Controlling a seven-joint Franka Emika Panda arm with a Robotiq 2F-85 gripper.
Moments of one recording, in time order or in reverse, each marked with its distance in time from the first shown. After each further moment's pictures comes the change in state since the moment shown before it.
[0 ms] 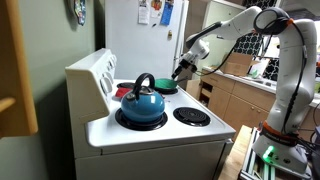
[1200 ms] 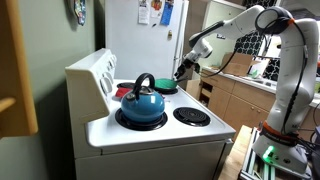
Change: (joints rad) arm -0.005 -0.023 -0.048 -0.009 -0.007 -0.101 0.147
